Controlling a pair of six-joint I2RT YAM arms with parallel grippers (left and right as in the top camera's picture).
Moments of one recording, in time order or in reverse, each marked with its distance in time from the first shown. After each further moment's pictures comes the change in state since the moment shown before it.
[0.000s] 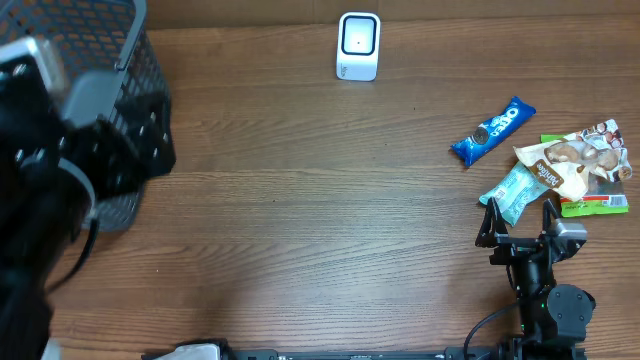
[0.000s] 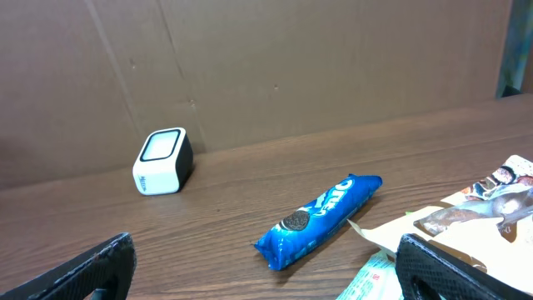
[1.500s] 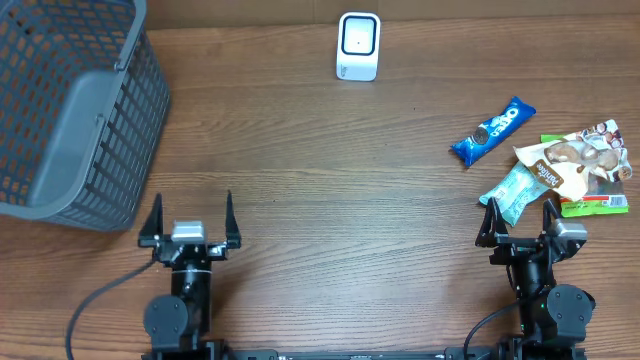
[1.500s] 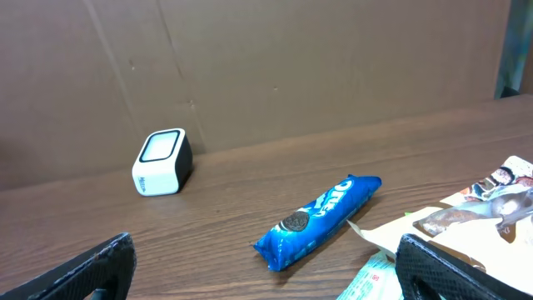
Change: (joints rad) left arm 0.000 -1.312 -2.551 1.868 -0.066 0.425; right arm 0.005 -0.001 0.000 0.001 0.007 0.000
